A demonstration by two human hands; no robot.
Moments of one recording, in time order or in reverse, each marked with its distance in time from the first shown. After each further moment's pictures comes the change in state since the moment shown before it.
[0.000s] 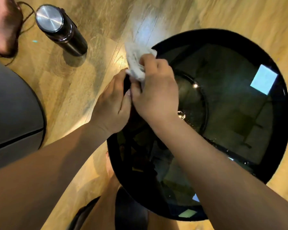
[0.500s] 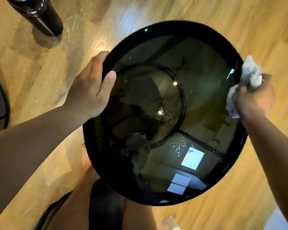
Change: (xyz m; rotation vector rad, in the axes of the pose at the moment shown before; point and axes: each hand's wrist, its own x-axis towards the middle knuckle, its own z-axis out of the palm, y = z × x) left_hand -0.001 0.000 -0.002 0.024 -0.001 -0.024; right_hand 0.001 0.227 -0.124 -0.263 0.189 0.612
